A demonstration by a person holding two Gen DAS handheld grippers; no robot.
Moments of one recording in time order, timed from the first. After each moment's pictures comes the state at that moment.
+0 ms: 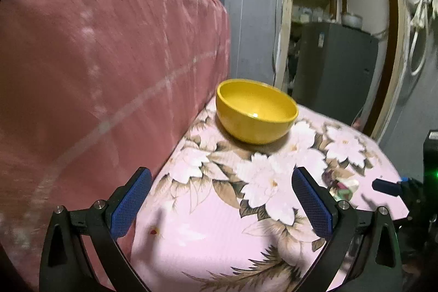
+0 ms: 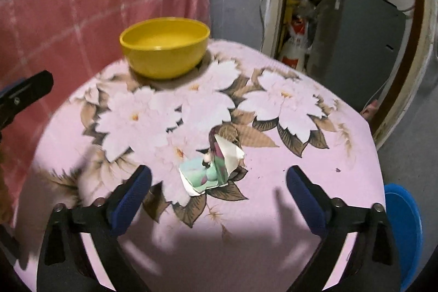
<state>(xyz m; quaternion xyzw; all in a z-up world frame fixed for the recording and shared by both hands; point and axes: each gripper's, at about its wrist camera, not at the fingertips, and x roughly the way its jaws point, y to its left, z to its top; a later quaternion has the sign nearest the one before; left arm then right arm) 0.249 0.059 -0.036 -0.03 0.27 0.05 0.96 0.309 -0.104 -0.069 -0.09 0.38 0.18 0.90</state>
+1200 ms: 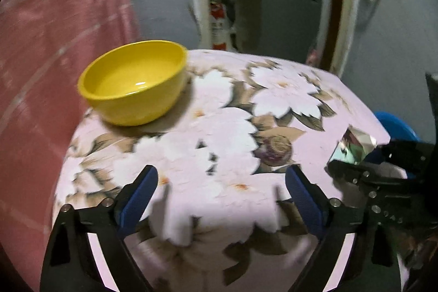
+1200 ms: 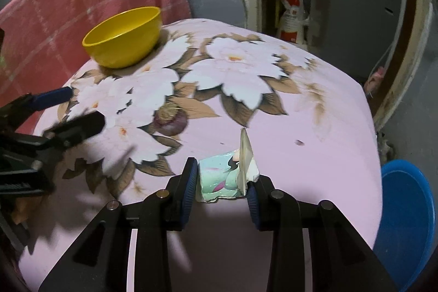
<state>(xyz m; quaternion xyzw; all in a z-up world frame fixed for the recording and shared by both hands) 0.319 -0.051 -0.069 0.09 0.39 -0.10 0.91 0.335 -0.183 -0.086 -0.02 0.43 0.19 0.88</state>
